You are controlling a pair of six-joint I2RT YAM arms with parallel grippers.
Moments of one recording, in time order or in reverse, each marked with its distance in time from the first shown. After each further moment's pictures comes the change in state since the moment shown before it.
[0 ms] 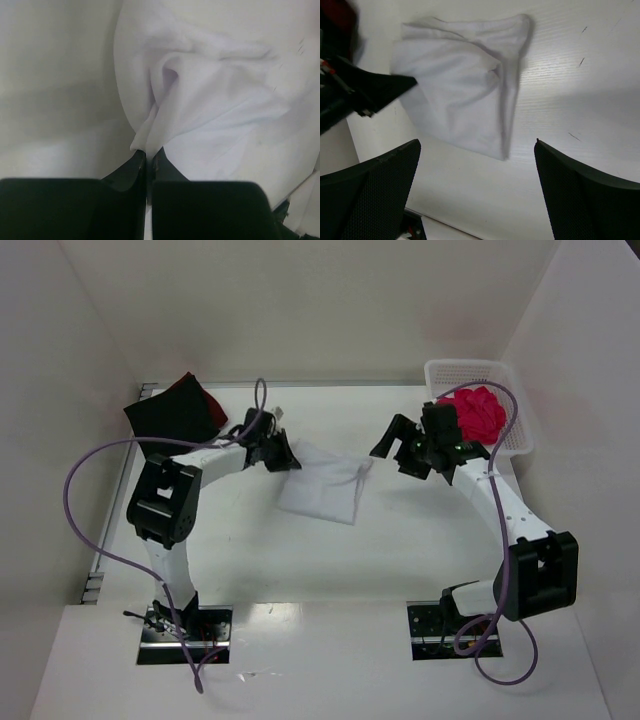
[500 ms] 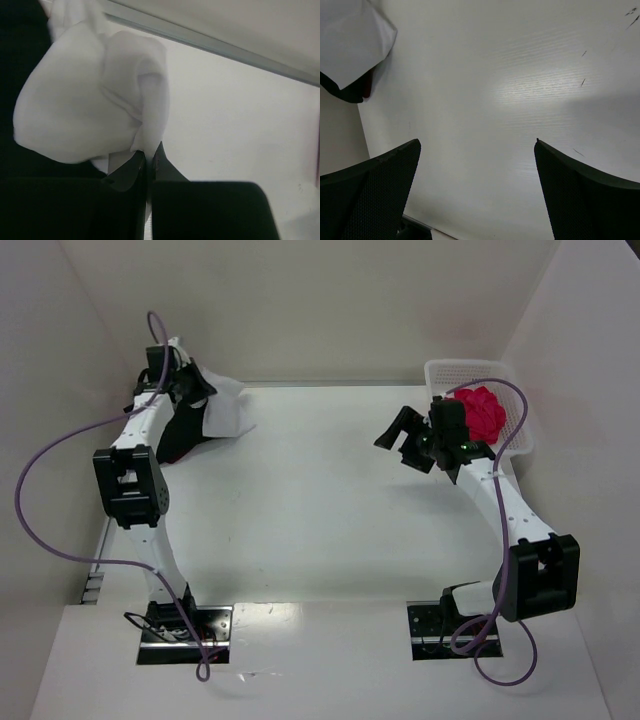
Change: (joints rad) left arm 0.453 0.125 0.581 -0.188 -0.011 0.230; right arm -0.048 -0.009 0.000 0.066 -0.015 0.025
